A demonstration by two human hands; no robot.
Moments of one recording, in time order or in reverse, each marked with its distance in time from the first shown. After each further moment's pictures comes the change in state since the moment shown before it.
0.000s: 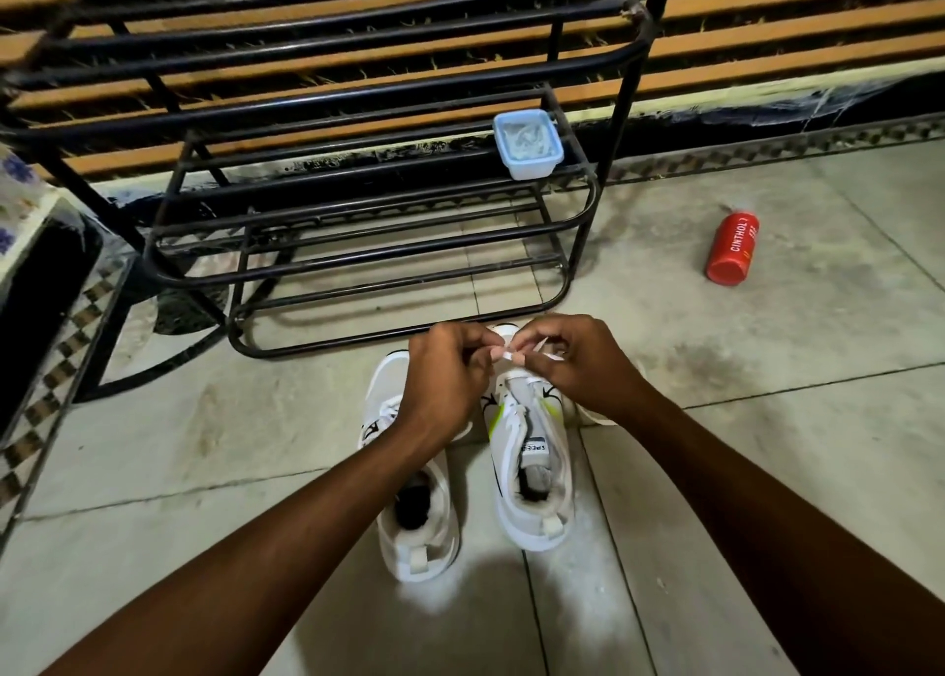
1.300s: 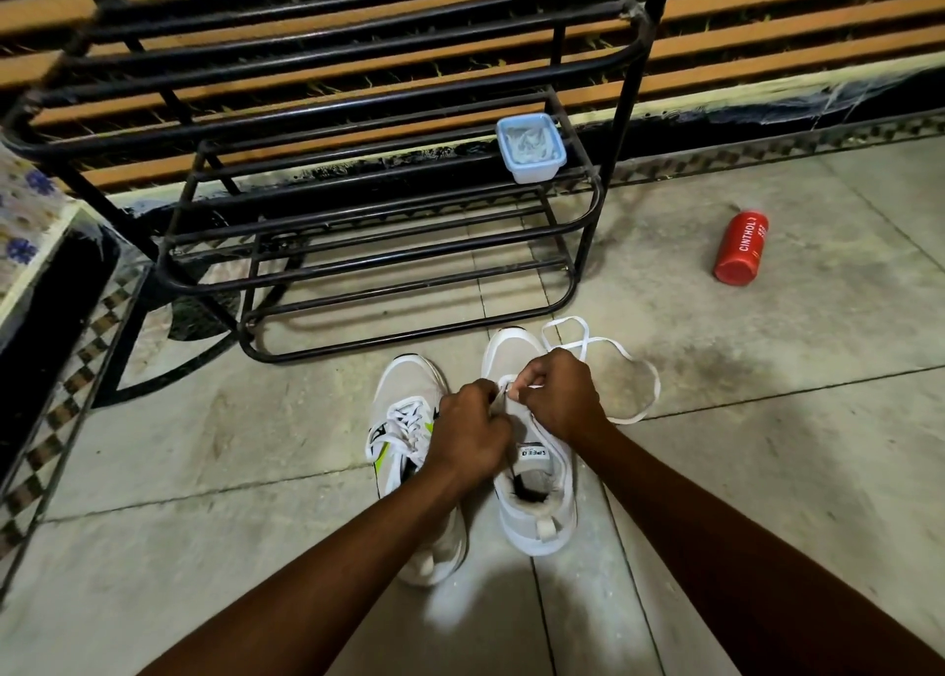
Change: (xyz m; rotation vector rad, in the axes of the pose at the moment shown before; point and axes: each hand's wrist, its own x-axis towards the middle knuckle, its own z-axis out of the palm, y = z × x) left_hand -0.033 -0.031 0.030 0.186 -0.219 -0.199; right_hand -0.008 0.011 0.054 -0.158 0.061 0.550
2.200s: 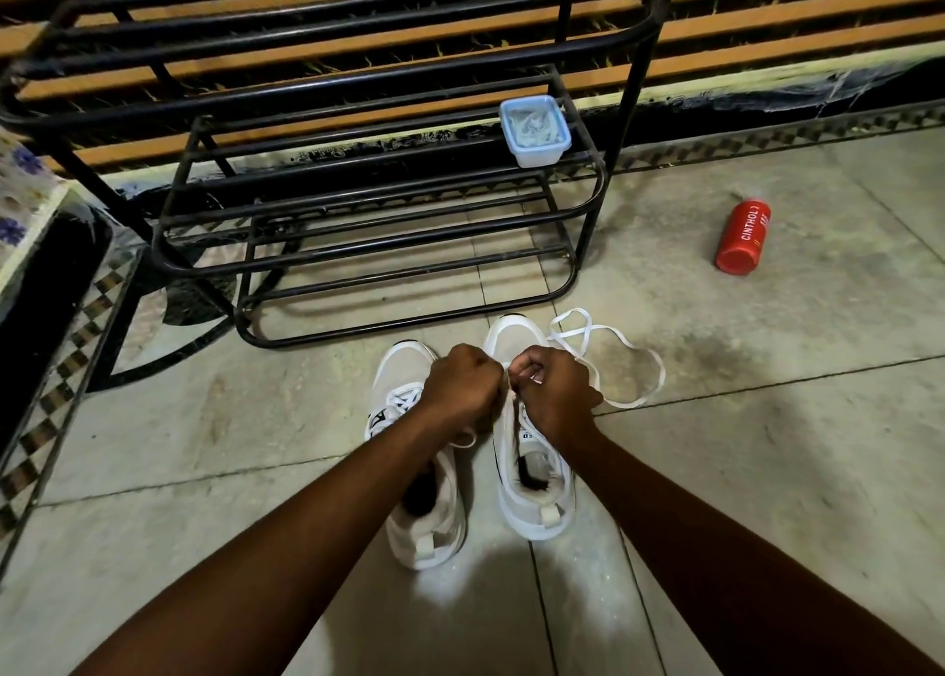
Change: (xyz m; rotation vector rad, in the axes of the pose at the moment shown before) left_hand 0.033 0.007 -0.018 -0.143 -0.071 -0.225; right_hand -0.009 0.008 0.023 0.183 0.141 -0.079
